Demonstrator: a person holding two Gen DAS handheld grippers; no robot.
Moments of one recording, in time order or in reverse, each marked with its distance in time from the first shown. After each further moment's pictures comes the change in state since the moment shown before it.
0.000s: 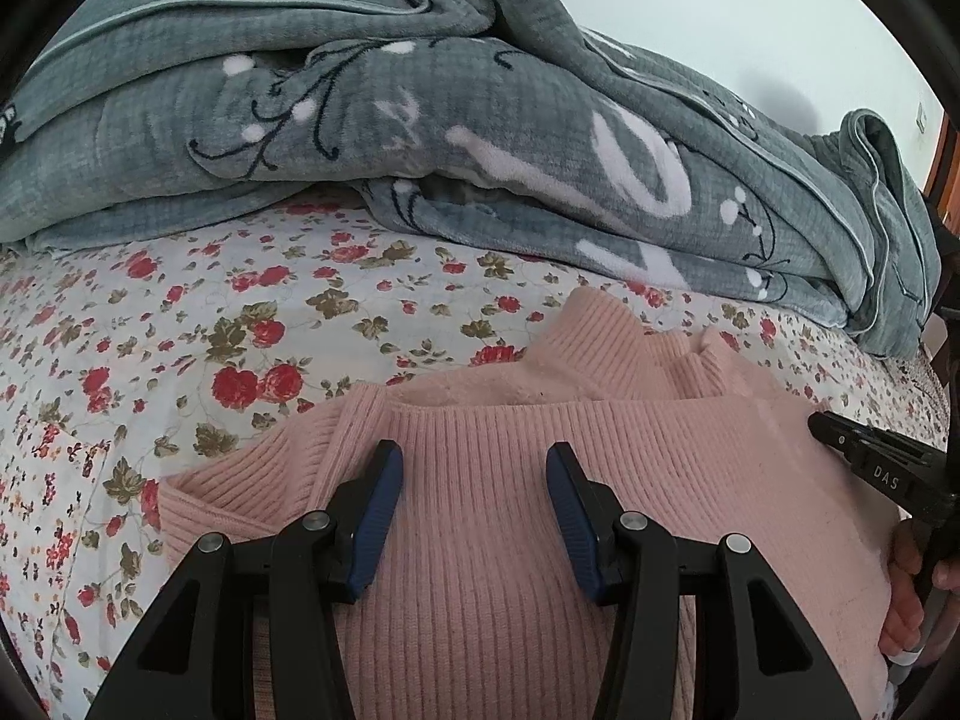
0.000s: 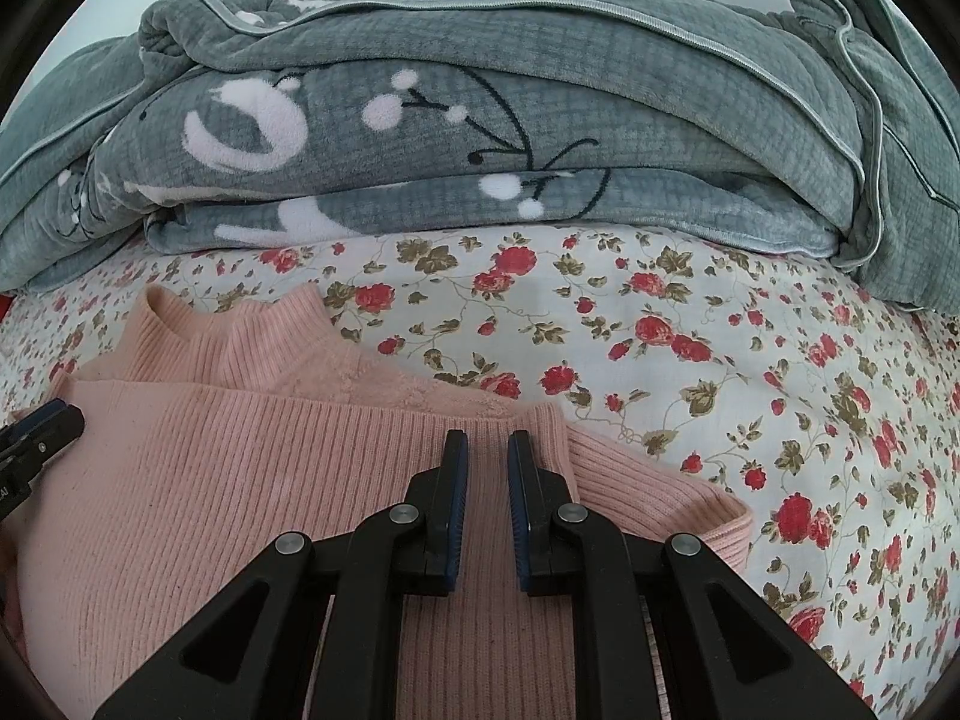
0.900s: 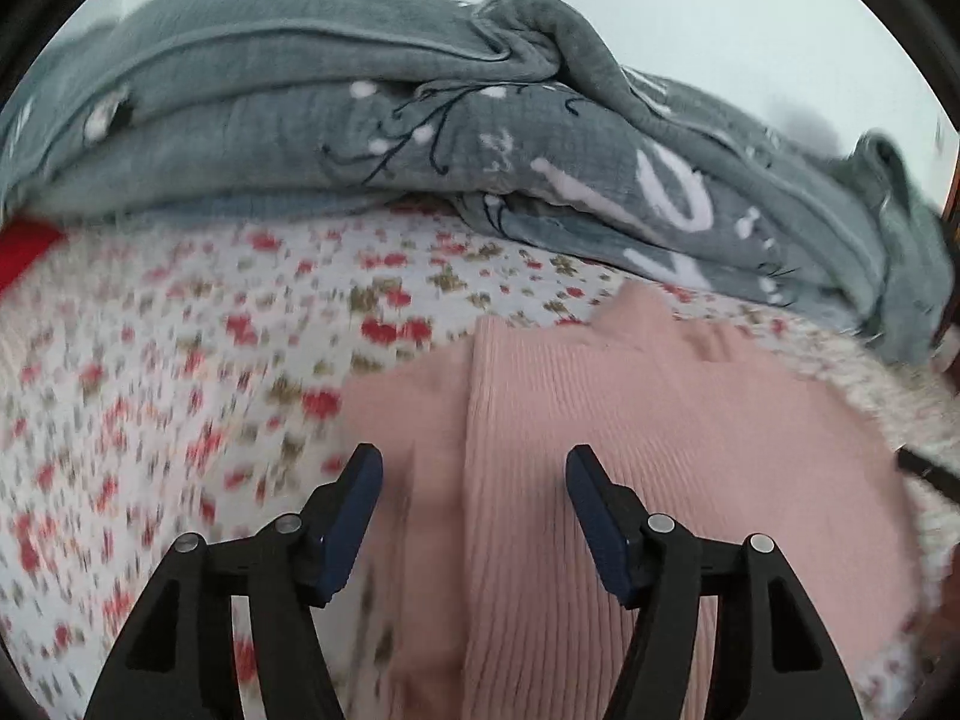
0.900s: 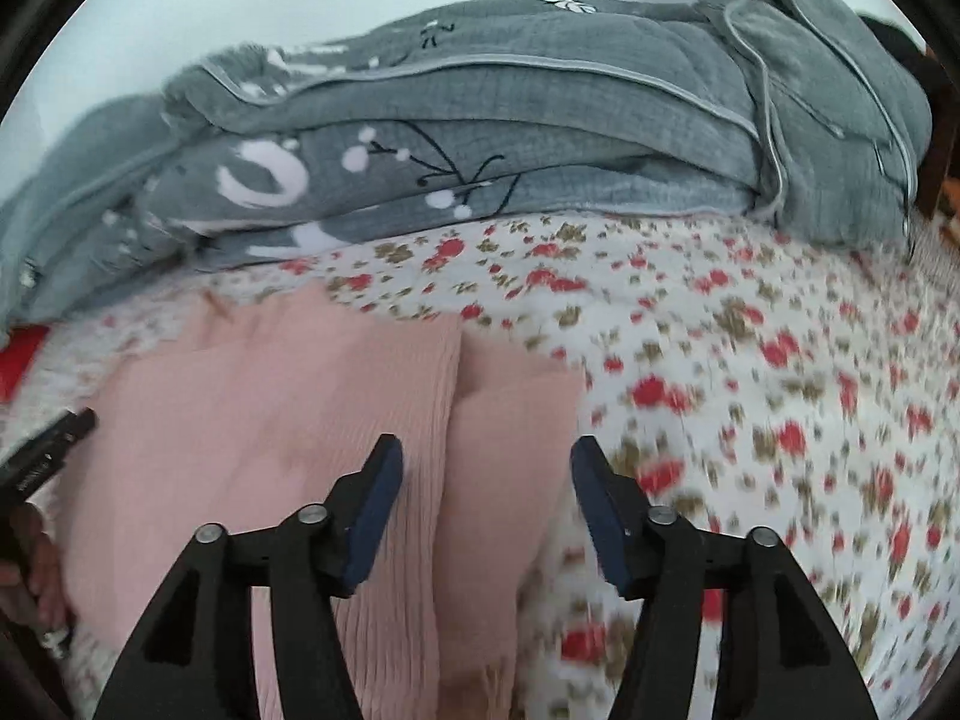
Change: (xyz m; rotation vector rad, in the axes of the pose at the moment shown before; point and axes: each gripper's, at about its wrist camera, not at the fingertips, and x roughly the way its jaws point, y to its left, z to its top) left arm -0.074 0.033 -0.036 -0.076 -0.026 0.066; right arm -0.088 -0.053 -0.049 0.109 -0.034 0.080
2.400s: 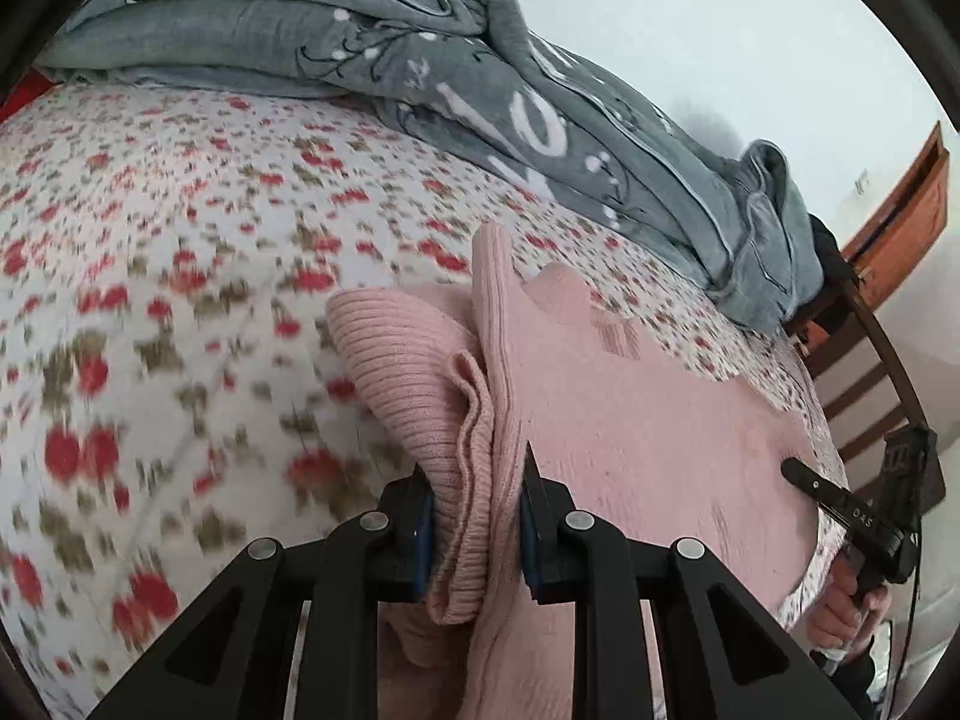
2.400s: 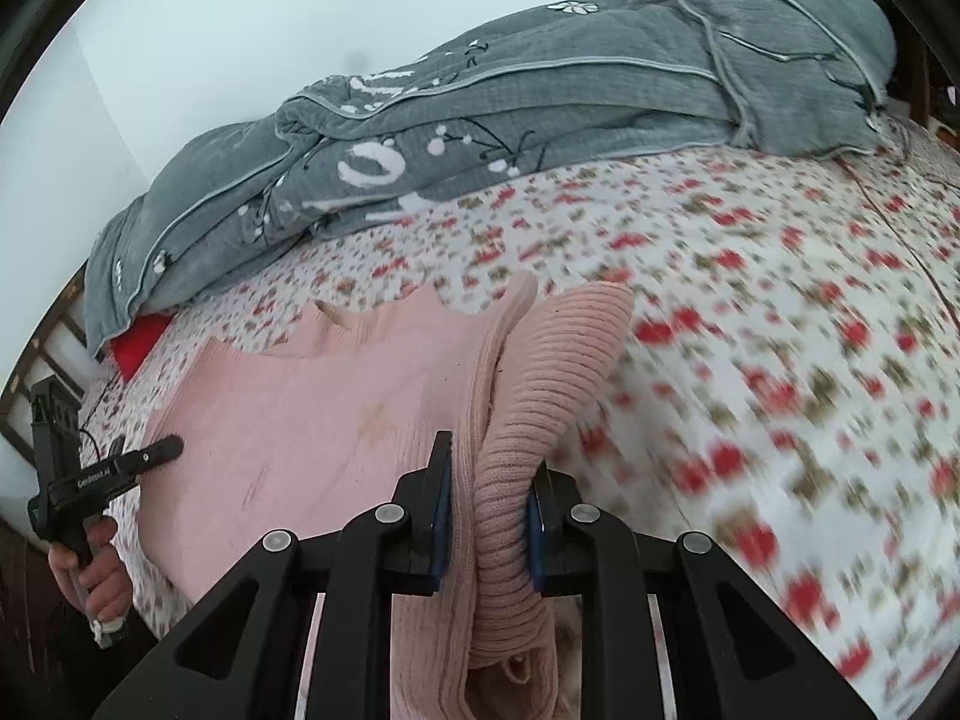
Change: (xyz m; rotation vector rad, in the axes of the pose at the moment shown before) left arm -0.105 -0.018 -0.107 -0.113 0.128 -0.293; right arm -0.115 -0.041 -0.098 0.036 0.014 0.245
